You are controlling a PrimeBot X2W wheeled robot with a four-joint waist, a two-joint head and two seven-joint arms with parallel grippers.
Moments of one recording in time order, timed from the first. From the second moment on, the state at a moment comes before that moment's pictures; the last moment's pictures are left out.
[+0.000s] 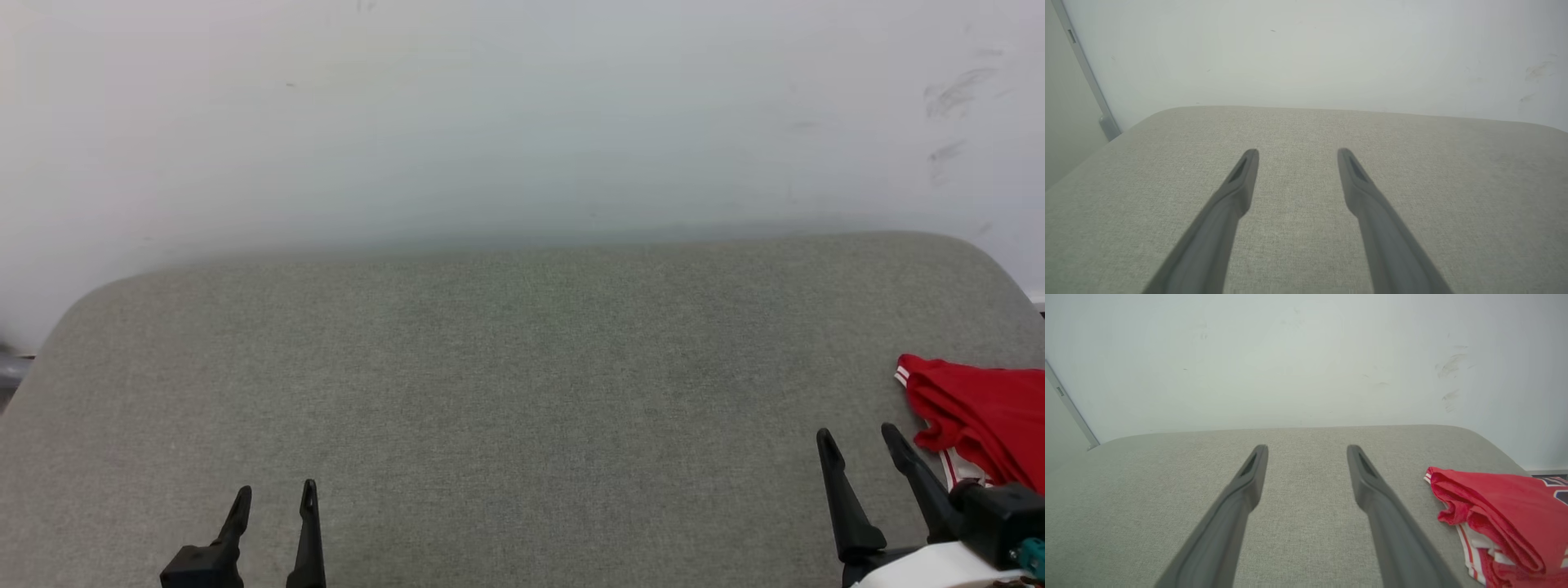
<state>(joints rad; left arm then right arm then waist) 0.13 0.26 -0.18 0.09 -0.36 0.19 -0.24 0.16 -0.06 -0.04 -0.16 0.17 0.13 0.04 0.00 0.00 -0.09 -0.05</state>
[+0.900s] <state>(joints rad) 0.15 0.26 -0.22 0.10 -0.36 0.19 -0.23 0.19 -0.05 -0.05 -0.17 0.18 0.13 0.06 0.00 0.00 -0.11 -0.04</state>
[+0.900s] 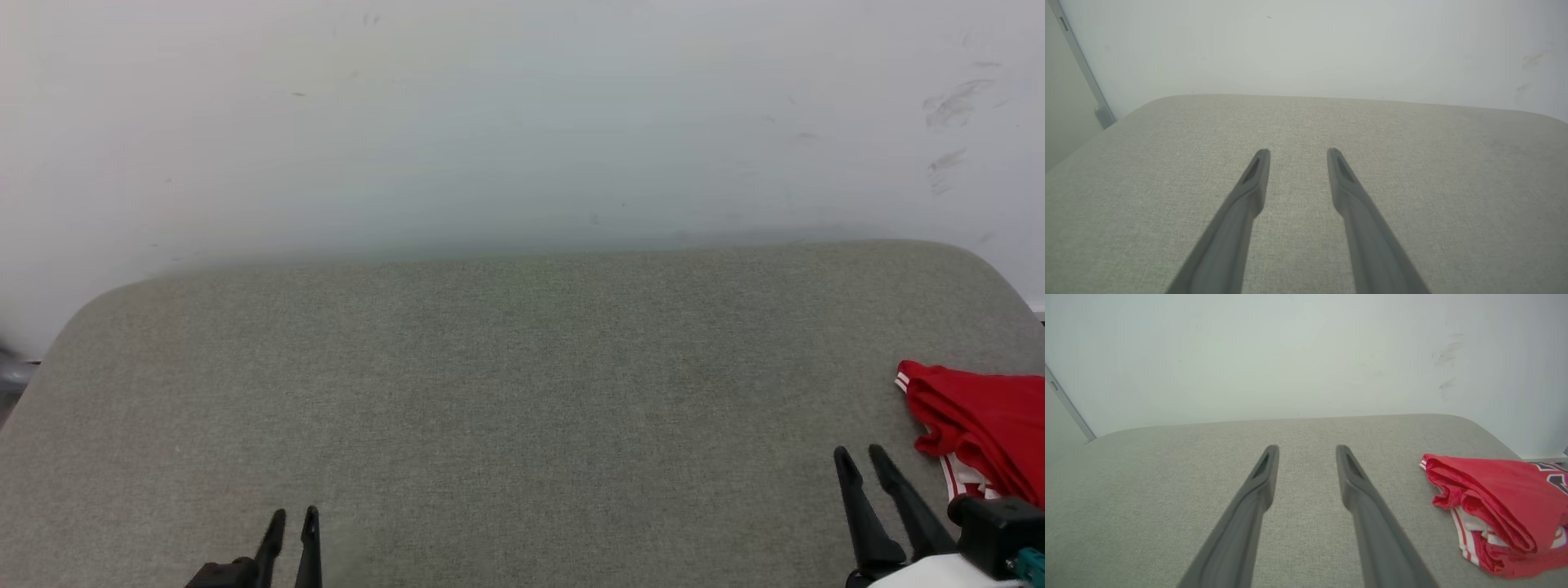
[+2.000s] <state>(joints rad) 0.08 0.18 -0.11 0.18 -0.82 0.08 -0.11 0.11 -0.06 -0.06 0.00 0.71 0.13 0.07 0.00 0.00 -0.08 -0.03</state>
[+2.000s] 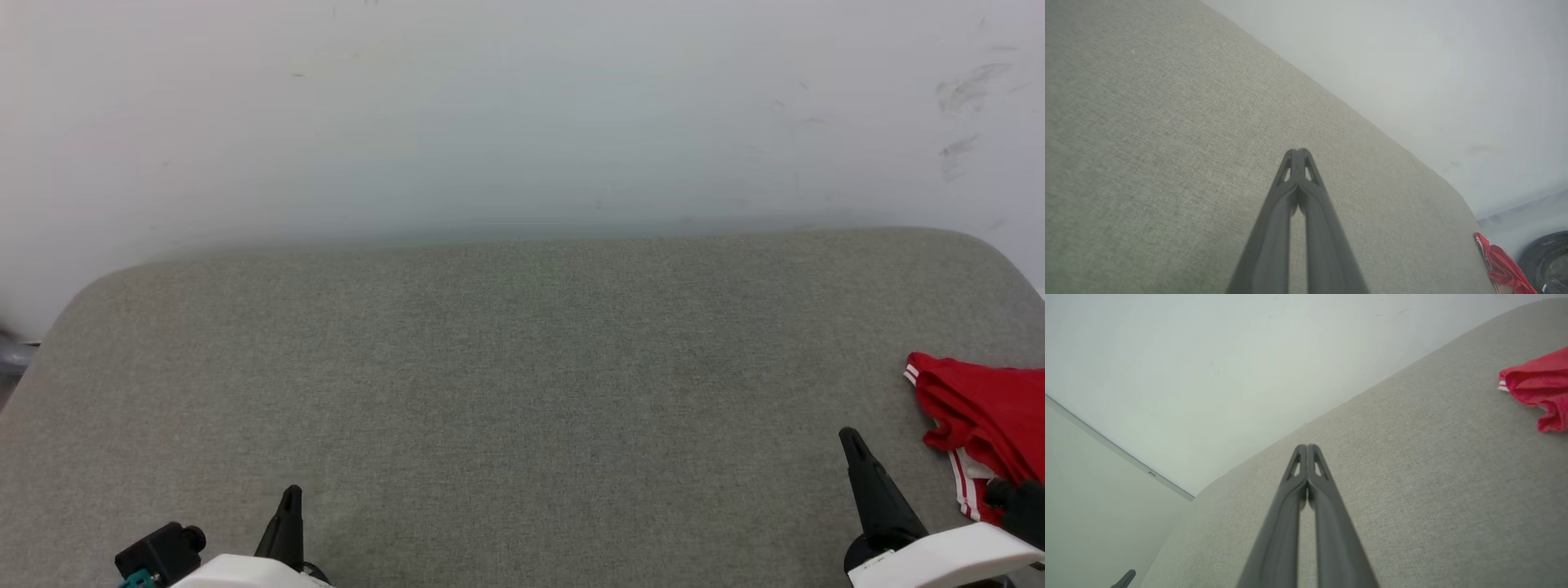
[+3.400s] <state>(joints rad) -0.01 0.11 0.01 0.21 -1.25 -0.04 0.01 0.00 -0.06 -0.08 0.13 1.21 0.13 0.08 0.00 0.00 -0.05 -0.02</state>
